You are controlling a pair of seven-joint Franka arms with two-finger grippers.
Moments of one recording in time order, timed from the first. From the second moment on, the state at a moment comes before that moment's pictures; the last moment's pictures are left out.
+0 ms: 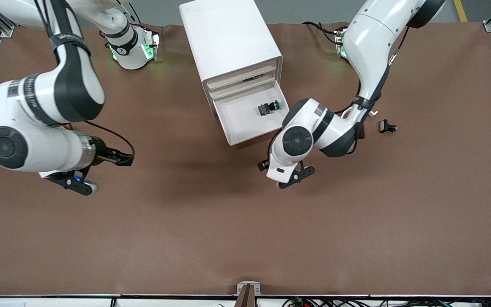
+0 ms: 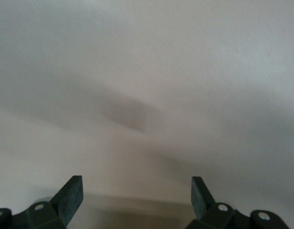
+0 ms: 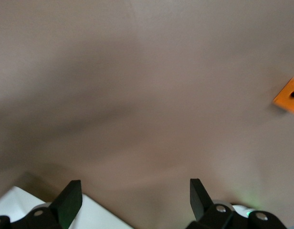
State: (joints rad) left arm -0.46 0.71 -0.23 -1.44 -0.01 2.02 -1.08; right arm 0.22 0.45 -0.08 -1.29 0.10 1.41 0.44
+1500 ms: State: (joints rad) left arm -0.62 0.73 -0.23 -1.52 0.00 2.03 -1.08; right arm 0.10 0.33 -0.07 -1.20 -0.08 1.20 0.05
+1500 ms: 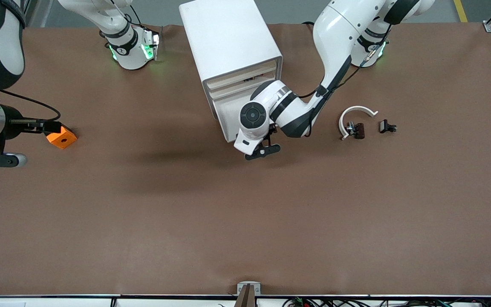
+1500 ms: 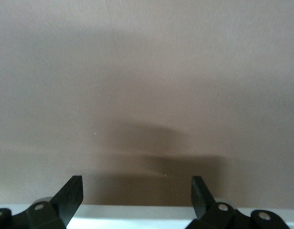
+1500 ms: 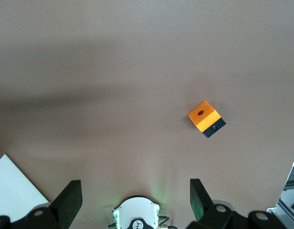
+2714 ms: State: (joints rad) left arm -0.64 0.74 -0.29 -1.53 -0.14 2.01 -1.20; right arm 0.08 0.07 -0.13 -1.42 -0.06 1.34 -0.10
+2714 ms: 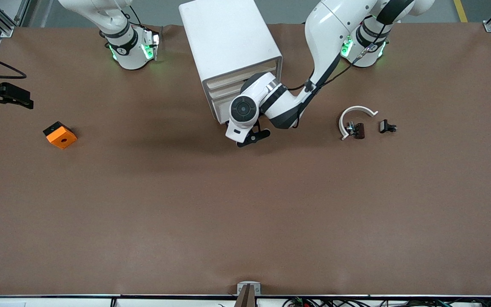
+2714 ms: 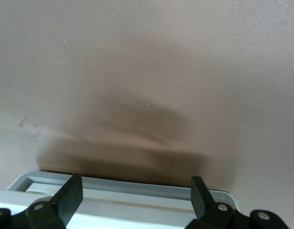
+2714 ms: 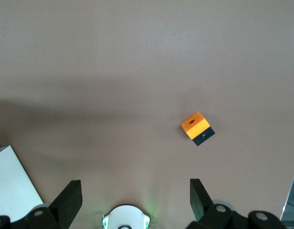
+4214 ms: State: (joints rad) left arm -0.64 0.76 -0.34 -1.53 -0.31 1.96 -1.24; right arm 0.03 -0.10 -0.14 -1.55 0.03 1.42 -0.11
